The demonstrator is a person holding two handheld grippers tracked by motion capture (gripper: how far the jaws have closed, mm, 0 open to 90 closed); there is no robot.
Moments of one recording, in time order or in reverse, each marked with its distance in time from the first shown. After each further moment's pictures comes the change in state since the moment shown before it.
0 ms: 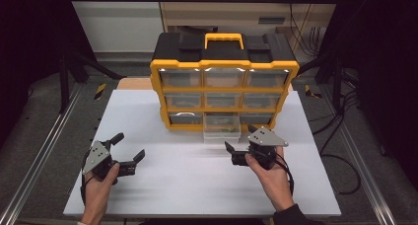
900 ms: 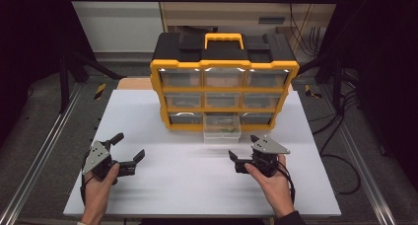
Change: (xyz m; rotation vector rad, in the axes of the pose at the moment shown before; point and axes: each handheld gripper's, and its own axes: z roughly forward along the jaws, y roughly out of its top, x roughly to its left) left arm 0.000 0.000 0.000 0.002 -0.001 0.002; right arm -0.002 -0.035 0.000 0.058 0.002 0.067
